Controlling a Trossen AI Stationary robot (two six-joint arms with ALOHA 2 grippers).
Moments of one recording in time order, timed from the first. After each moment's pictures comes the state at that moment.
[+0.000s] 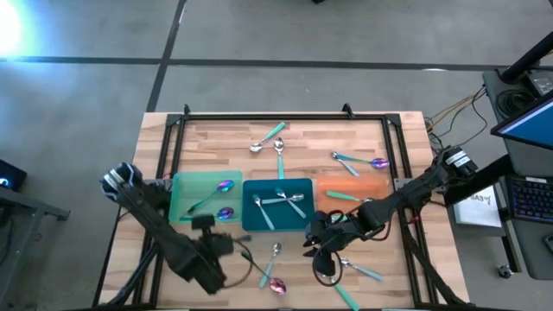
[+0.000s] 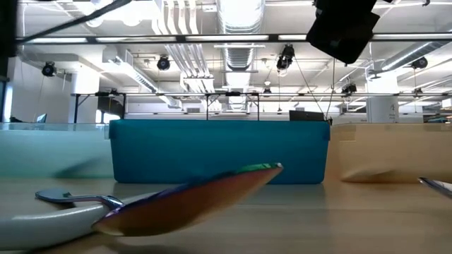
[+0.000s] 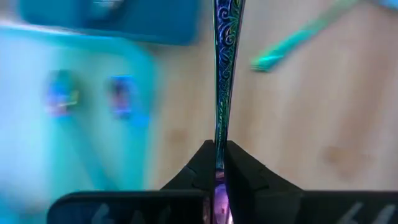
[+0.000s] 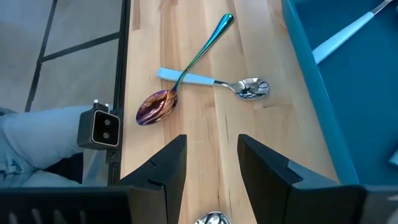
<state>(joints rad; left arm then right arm) -0.78 1.76 1.44 -1.32 -0.34 -0.98 0.49 1.59 1.09 -0.26 0.08 0.64</state>
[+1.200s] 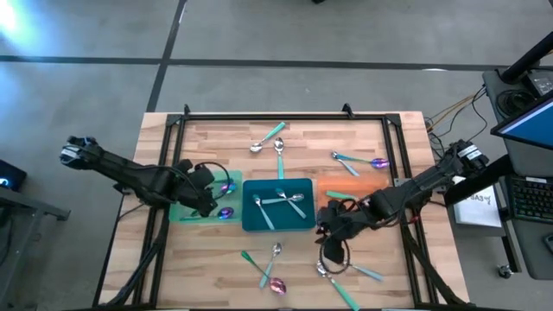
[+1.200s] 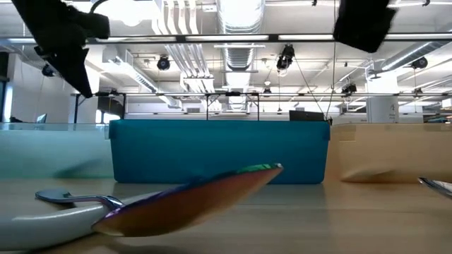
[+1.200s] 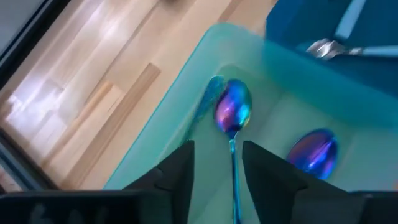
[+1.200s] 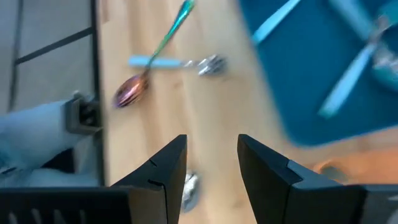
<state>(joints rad) -0.33 1.07 0.81 -1.09 -0.53 -0.86 0.46 1.45 1.09 -0.50 0.09 0.72</state>
